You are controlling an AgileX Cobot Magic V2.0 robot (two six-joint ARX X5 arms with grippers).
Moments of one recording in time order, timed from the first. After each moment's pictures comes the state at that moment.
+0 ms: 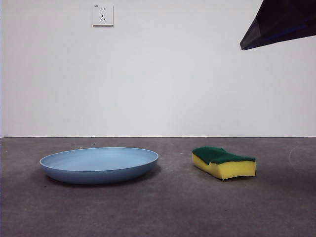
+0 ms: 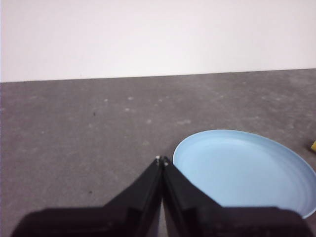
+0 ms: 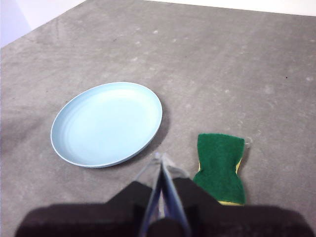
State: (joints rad) left arm -0.14 0.01 0.04 -0.12 0.06 -0.03; right arm 0.69 0.78 0.58 -0.19 0.08 0.12
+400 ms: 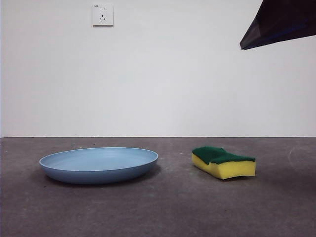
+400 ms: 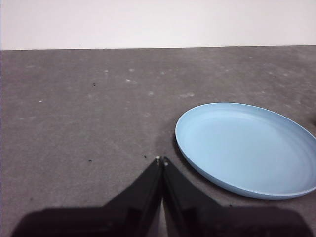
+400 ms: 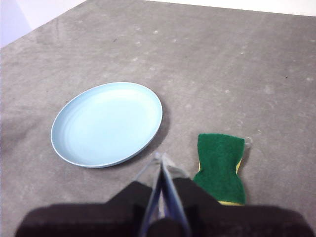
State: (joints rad) left arm -0.13 0.00 0.02 -0.18 0.06 -0.05; right arm 0.69 0.78 0.58 -0.19 0.08 0.12
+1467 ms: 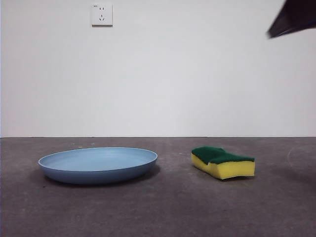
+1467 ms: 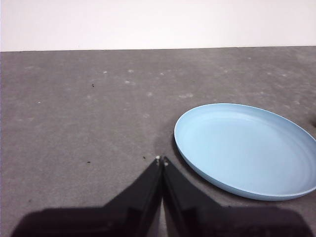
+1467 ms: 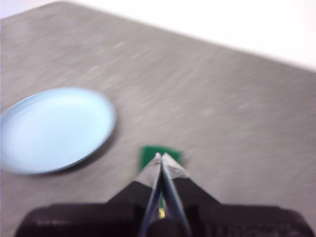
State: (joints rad) left arm -0.13 0.00 0.02 -0.18 0.06 -0.05; right arm 0.56 0.64 0.58 -0.25 0.15 -0.09
